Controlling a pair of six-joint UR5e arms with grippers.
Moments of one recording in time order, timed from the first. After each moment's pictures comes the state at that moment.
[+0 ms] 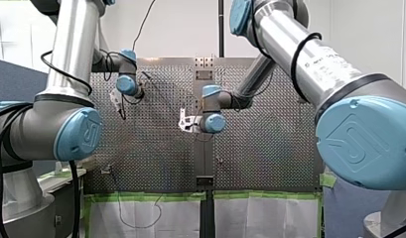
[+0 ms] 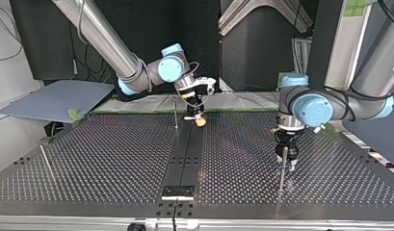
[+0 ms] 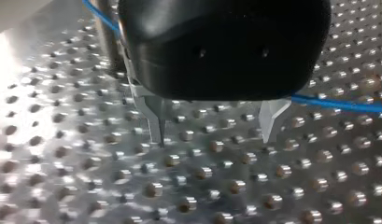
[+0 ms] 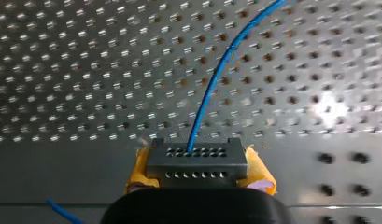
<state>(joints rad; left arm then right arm) 0.01 -1.84 -1.66 -2.79 -1.60 -1.98 2.33 -0.79 1.33 -0.49 1.57 1.63</state>
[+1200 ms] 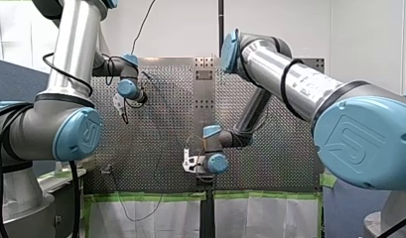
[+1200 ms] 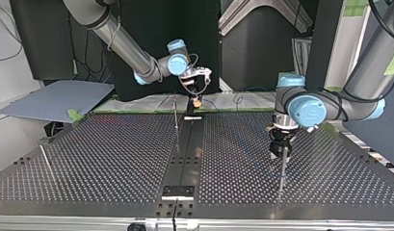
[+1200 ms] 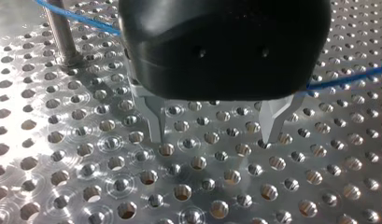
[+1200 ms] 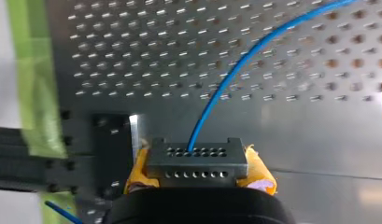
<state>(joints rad) 0.00 -1.86 -1.66 -2.79 -1.57 -1.99 2.32 -0.53 1.33 -0.58 1.62 1.64</state>
